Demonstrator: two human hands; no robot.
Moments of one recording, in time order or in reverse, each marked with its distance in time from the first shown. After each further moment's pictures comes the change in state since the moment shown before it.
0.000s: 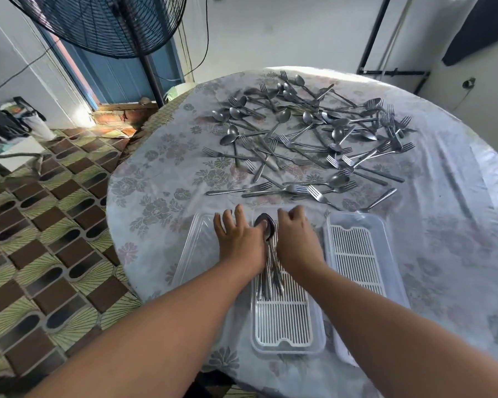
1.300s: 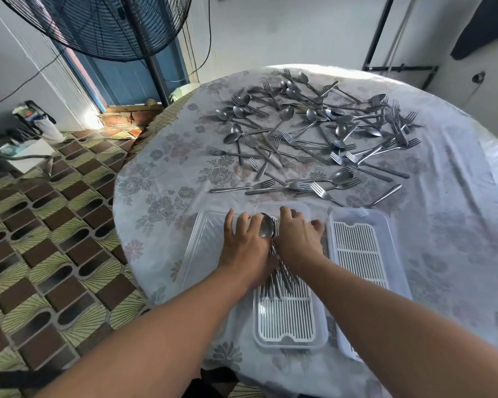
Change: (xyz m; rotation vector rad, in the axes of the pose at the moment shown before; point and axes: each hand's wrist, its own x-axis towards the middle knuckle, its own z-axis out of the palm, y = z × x) left_hand -0.025 -0.006 0.001 0.195 0.087 0.235; right_hand 0.008 -0.004 0.009 -0.057 -0.064 0.122
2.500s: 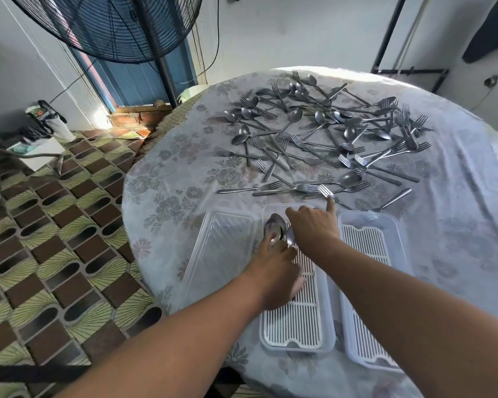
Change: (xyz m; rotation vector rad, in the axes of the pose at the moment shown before) left_hand -0.011 0.022 0.005 -0.001 -0.025 0.410; right_hand 0.017 0.011 -0.031 -0.419 -0.016 -0.222
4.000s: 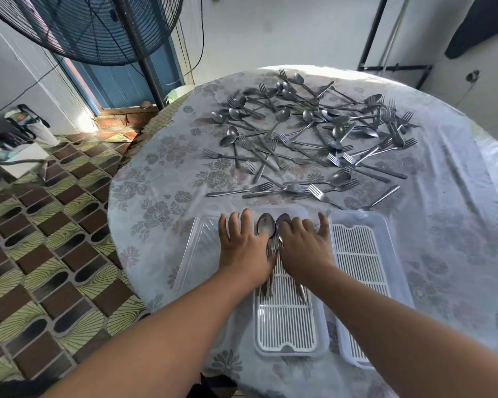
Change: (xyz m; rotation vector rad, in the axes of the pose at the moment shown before) left_hand 0.014 -0.027 -0.001 -0.089 0.011 -0.521; right_hand -0.027 -0.005 0.041 0.075 0.089 0.009
